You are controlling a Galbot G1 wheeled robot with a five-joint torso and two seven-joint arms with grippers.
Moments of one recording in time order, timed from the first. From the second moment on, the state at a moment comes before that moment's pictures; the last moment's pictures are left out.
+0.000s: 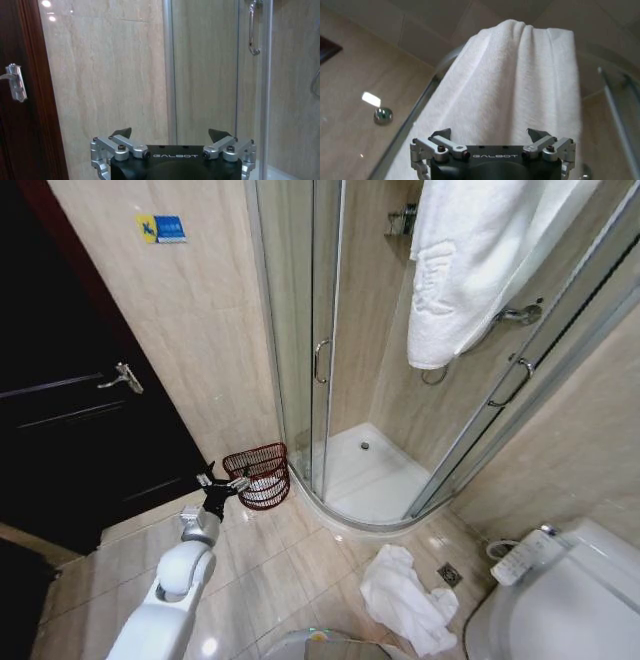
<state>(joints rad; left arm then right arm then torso) 1.43 -1.24 -0.59 -2.05 -0.26 0.12 -0.09 0.41 0.74 0.02 1.76 0.84 -0.34 0.25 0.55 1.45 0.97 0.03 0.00</state>
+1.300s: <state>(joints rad) 1.46 -1.27 -0.65 -2.02 -0.28 0.04 -0.08 0.70 0.96 -0.14 1.53 0.85 -0.49 0.51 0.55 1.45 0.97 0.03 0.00</state>
